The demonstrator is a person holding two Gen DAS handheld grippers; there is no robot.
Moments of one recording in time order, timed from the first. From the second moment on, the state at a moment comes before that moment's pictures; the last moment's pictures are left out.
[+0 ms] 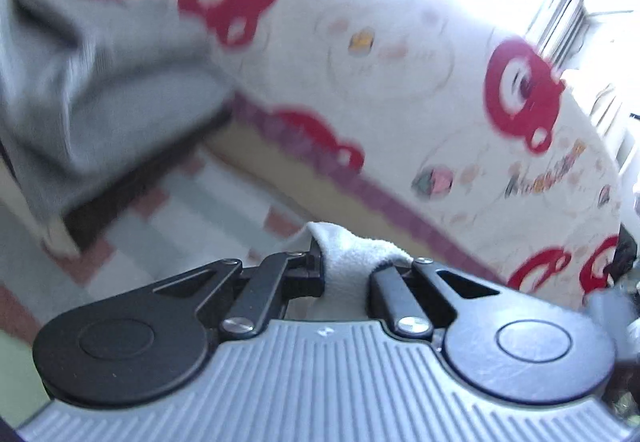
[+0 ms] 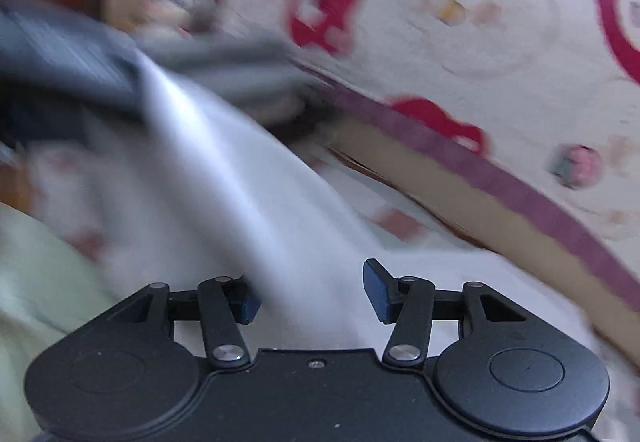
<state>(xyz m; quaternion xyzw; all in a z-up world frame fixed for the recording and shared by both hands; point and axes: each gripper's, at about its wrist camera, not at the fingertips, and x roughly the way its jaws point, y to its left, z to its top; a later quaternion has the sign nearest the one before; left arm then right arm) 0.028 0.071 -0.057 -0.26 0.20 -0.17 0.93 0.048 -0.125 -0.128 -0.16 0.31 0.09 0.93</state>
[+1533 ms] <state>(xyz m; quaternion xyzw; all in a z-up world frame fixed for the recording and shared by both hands) 0.005 0.098 -0.081 -0.18 0.25 -0.04 0.95 -0.124 -0.343 -0.144 0.06 0.40 0.00 0.92</state>
